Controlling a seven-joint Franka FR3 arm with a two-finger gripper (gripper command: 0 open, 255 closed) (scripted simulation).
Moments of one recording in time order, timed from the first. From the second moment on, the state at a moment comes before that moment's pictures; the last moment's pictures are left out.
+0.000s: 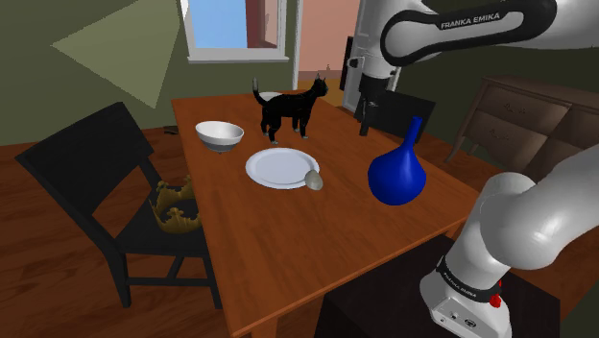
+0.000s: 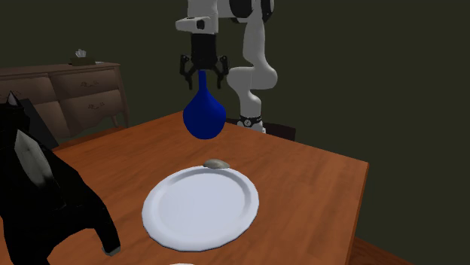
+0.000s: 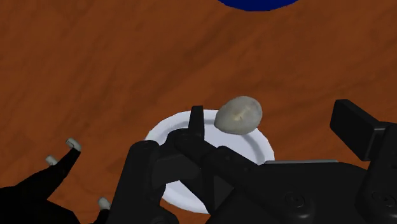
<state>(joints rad) 0.18 -0.51 -0.26 -2.34 -0.15 1.89 -0.65</state>
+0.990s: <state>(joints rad) 0.37 -0.04 -0.35 -2.27 -0.01 2.16 -1.36</state>
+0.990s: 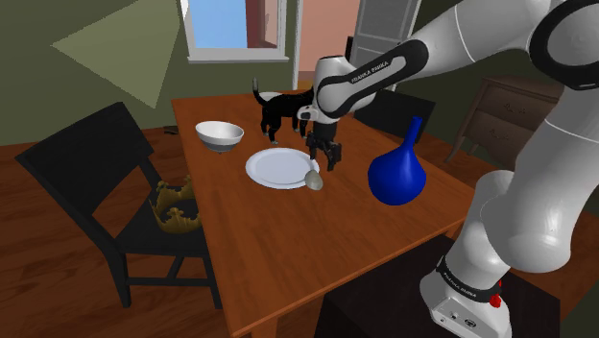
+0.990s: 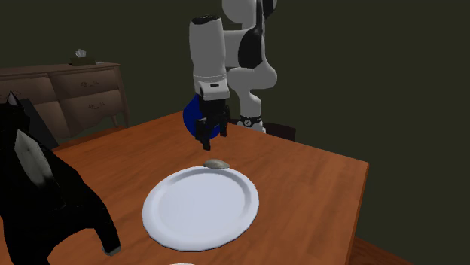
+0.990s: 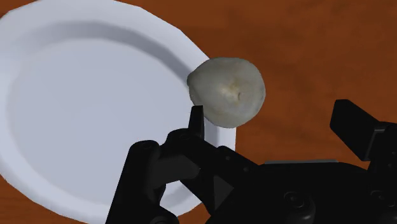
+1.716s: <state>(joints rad) 0.37 0.02 -0.35 -2.31 0.02 2.27 -1.40</state>
